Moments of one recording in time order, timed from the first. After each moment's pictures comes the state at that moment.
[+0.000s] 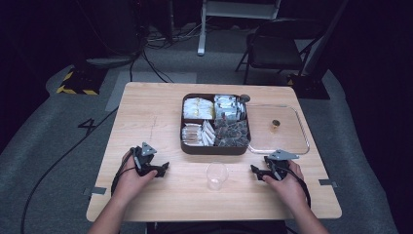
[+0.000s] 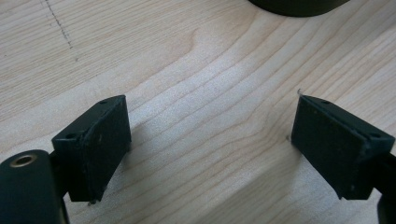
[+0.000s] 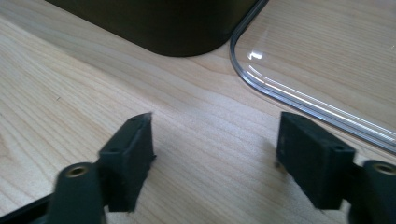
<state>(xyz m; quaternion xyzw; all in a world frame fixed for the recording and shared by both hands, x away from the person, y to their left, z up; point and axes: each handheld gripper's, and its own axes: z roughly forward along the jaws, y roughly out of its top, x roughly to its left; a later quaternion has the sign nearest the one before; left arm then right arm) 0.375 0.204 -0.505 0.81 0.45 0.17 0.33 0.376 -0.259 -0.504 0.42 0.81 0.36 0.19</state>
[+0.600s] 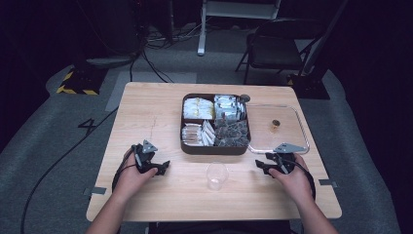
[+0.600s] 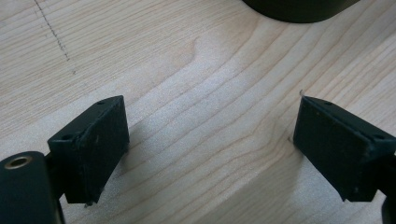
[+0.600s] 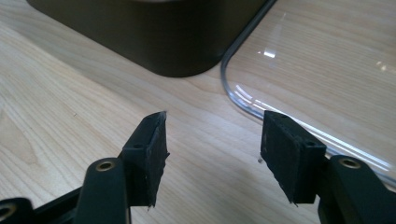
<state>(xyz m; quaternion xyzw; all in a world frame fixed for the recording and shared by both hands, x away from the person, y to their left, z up) 0.384 0.204 -0.505 0.82 0.44 0.17 0.33 0.387 -0.274 -0.478 0.42 0.81 0.37 0.16</state>
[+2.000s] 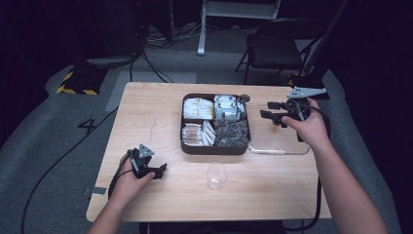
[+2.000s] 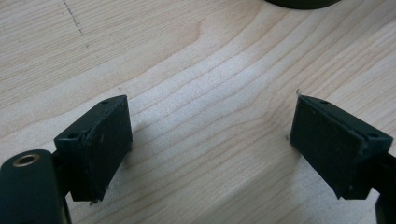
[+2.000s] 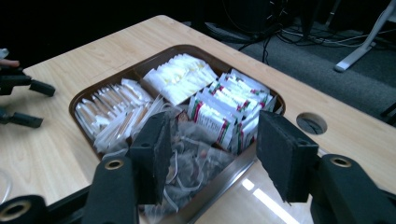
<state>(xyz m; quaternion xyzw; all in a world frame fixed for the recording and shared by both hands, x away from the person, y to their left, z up) 0.366 0.209 -0.505 0.81 0.46 0.17 0.33 0.481 -0.273 -0.334 0.30 0.82 0.47 0.16</state>
